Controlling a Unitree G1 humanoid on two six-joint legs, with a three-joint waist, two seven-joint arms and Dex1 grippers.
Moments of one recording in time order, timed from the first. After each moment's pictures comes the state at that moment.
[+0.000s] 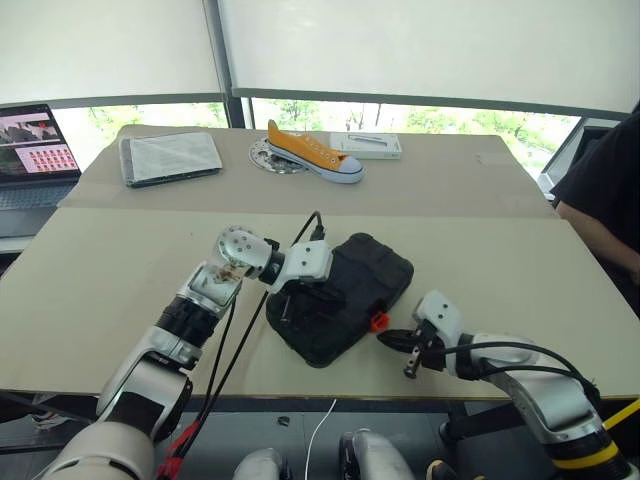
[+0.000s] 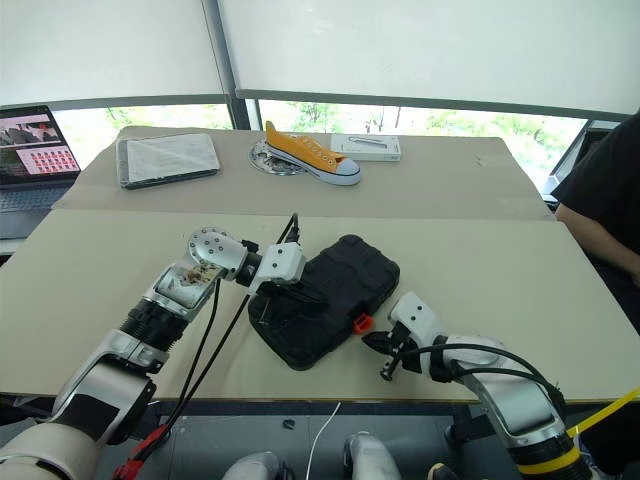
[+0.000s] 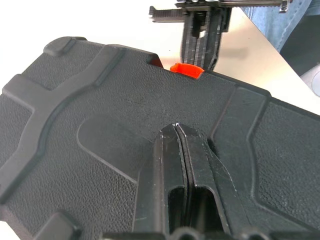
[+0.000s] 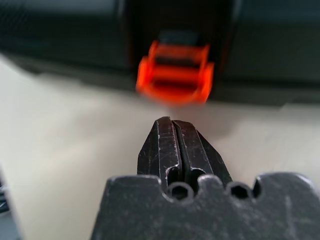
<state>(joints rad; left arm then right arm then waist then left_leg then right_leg) -0.83 0.45 -0.41 0.35 -0.07 0.01 -1.39 -0.15 -0.64 0.15 -0.34 0.32 0.63 0.76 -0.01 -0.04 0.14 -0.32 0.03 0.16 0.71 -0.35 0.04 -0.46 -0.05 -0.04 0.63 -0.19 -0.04</state>
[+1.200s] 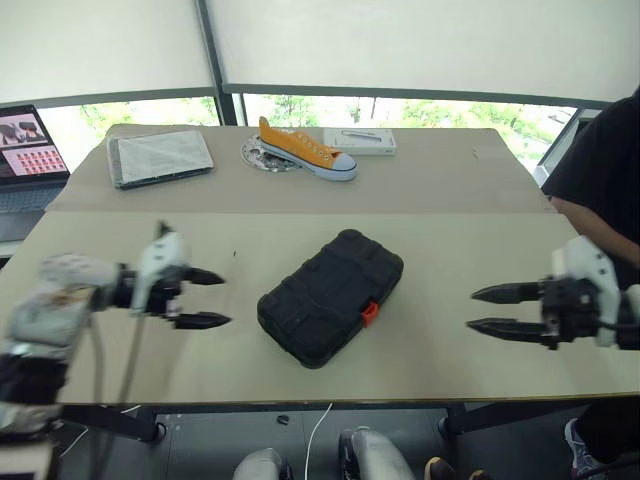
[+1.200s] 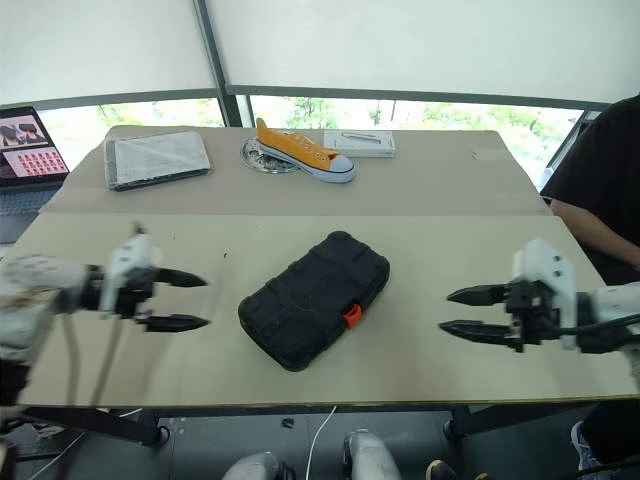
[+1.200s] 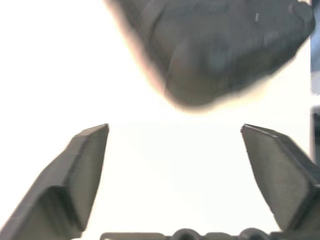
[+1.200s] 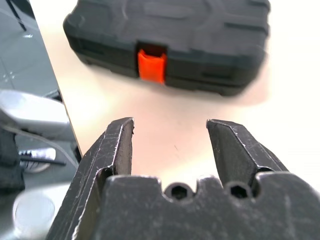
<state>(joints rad) -0.30 1.02 0.21 -0.04 -0.40 0.57 -1.39 -0.11 -1.10 -0.38 -0.19 0.58 0.53 1.36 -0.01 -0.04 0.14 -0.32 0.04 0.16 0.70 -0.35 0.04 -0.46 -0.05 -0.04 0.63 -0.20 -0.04</state>
